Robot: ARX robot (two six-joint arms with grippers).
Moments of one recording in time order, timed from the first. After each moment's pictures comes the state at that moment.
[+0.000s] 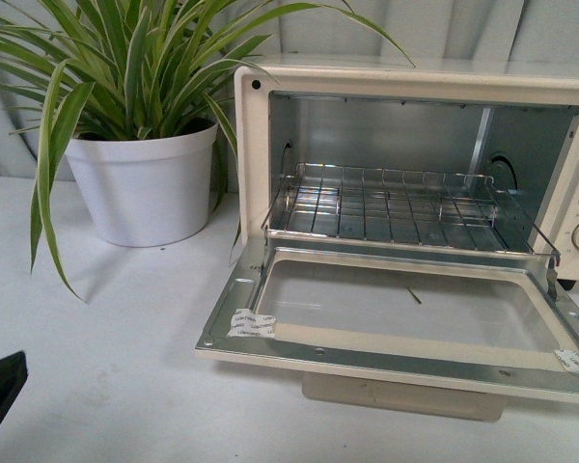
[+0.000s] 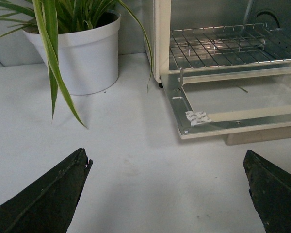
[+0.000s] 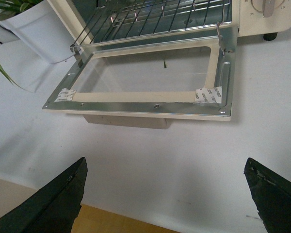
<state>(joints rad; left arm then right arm) -0.74 0.55 0.15 0.27 -0.51 0.02 0.28 0.30 0.20 -0.24 -0.06 0.33</state>
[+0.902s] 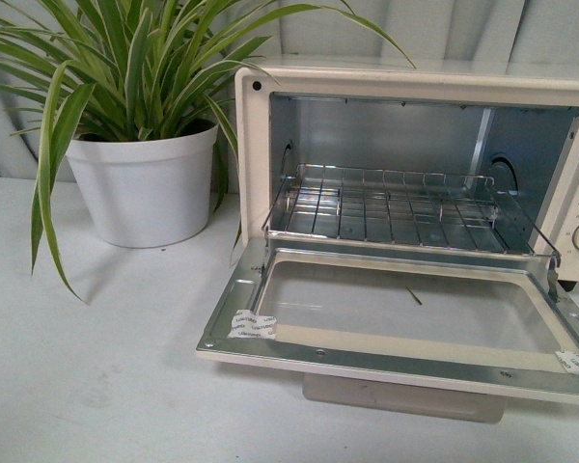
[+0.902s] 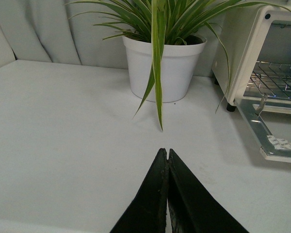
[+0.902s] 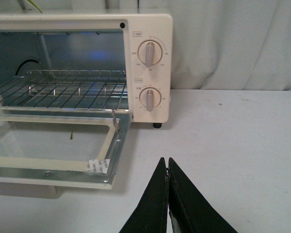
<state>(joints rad) -0.21 0.03 0.01 0.02 -0.20 0.00 0.00 0.00 0.01 0.00 0.01 0.00</state>
